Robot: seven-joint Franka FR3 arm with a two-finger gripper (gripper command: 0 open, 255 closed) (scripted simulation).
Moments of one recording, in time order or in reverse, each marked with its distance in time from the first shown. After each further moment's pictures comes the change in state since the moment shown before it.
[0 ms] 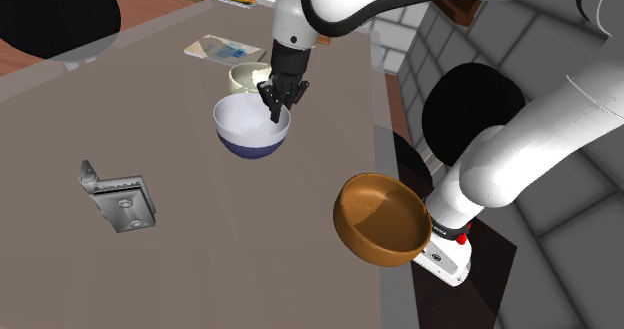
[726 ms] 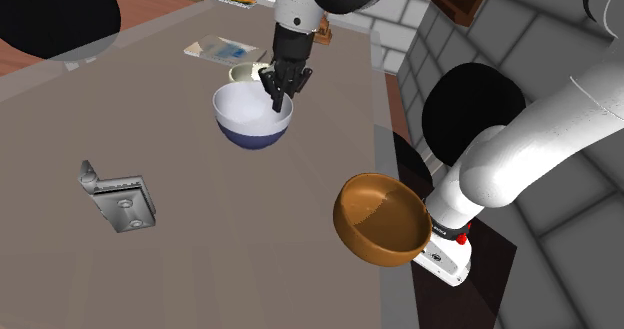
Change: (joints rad) arm -0.001 -0.027 -0.008 0.055 0.001 -0.082 0.005
